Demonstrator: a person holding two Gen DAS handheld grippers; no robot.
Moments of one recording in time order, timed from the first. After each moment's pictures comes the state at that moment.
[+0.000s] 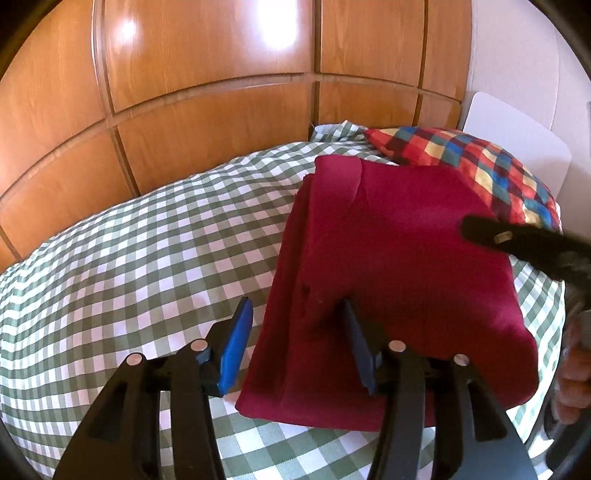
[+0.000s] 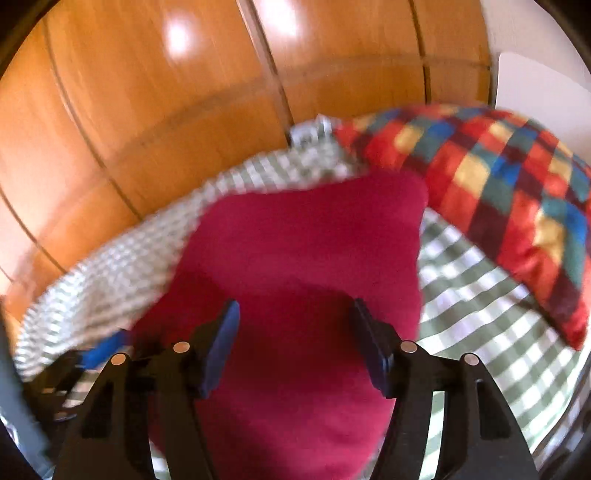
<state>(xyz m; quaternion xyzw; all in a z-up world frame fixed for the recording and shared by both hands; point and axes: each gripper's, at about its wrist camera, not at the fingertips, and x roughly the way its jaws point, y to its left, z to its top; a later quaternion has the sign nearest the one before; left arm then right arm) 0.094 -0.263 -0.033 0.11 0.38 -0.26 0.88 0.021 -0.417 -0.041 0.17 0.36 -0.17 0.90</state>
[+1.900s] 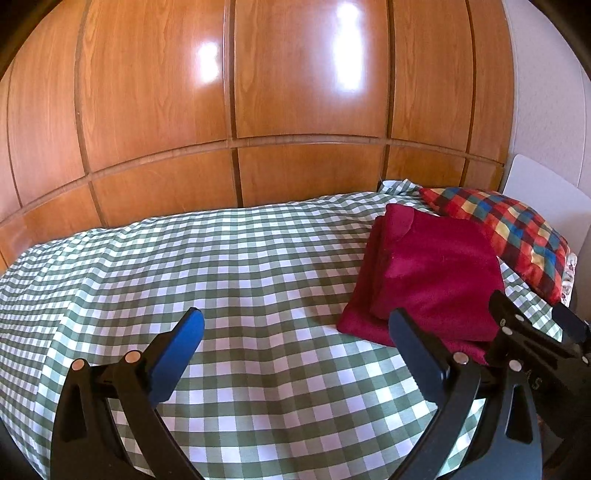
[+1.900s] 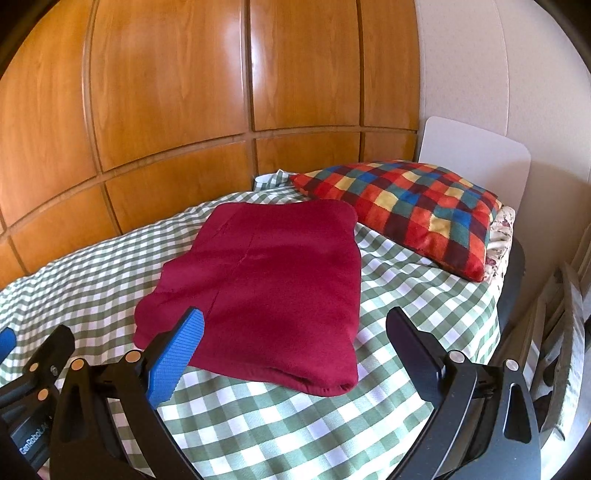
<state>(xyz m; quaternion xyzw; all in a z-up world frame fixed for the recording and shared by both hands) 0.007 -0.161 0.015 0.05 0.30 -0.15 0.94 -0.081 -0.288 -0.018 0.09 0.25 -0.32 0.91</state>
